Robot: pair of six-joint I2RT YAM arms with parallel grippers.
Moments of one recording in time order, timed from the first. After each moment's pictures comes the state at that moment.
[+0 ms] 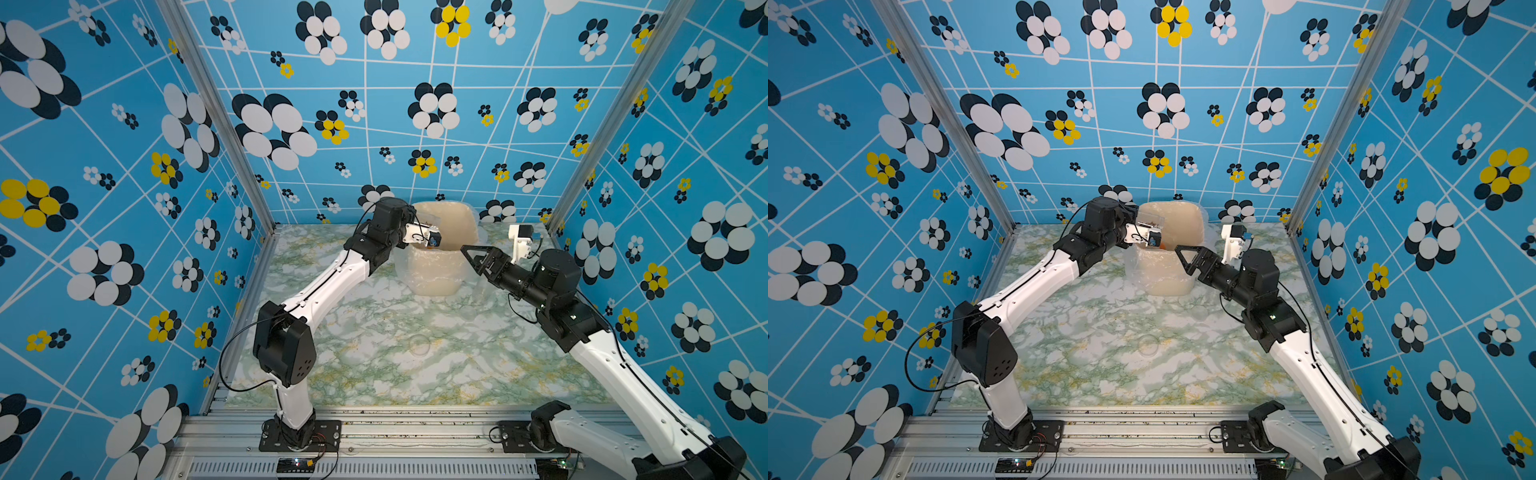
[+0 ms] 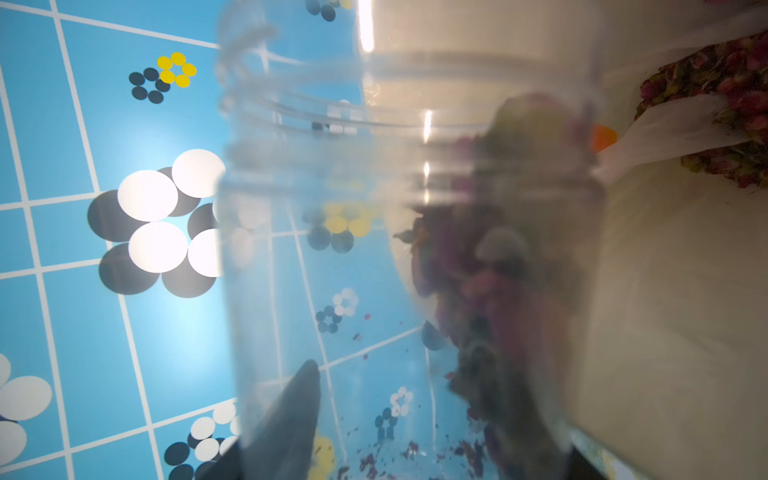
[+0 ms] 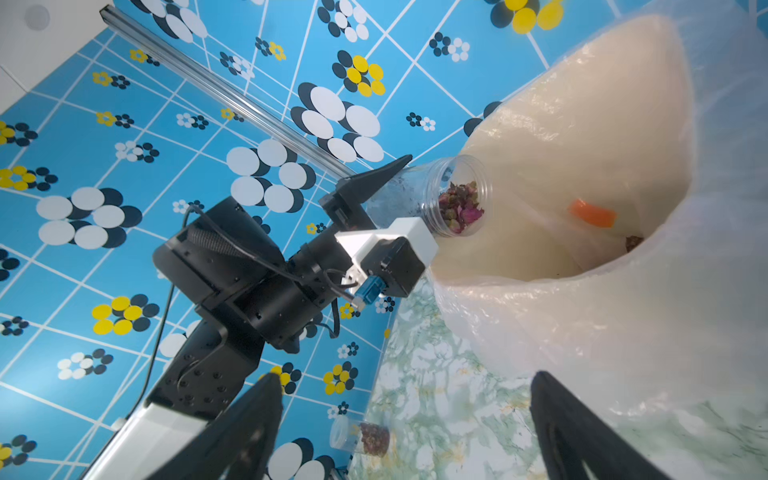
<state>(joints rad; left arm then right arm) -0.56 1.81 1.71 -0.26 -0.10 1.49 0.36 1.07 1.01 -0.06 -0.37 0.89</state>
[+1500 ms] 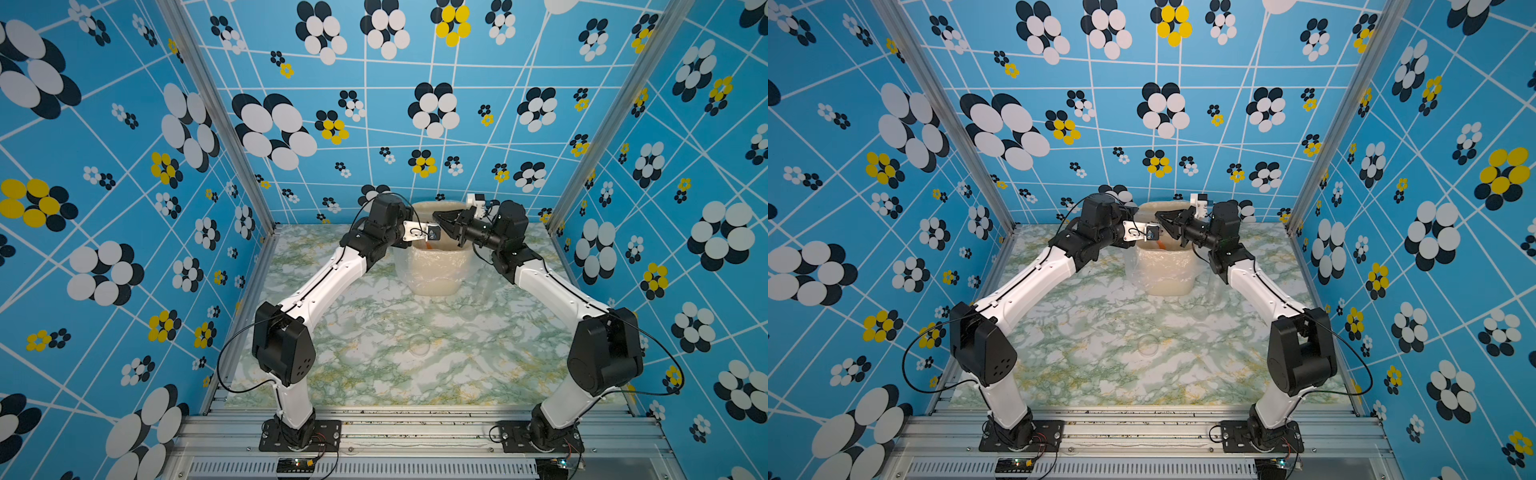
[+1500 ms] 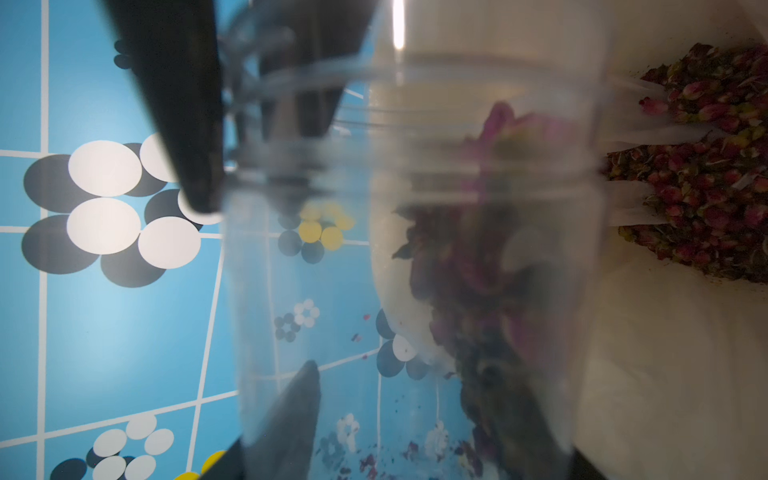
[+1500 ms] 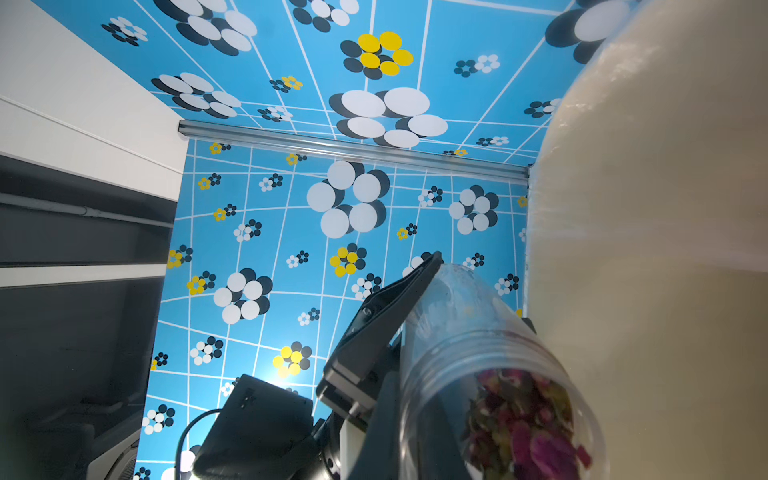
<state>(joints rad) -0.54 1.81 1.75 -0.34 0.00 1.32 0.31 1.69 1.36 0.36 -0.71 1.43</state>
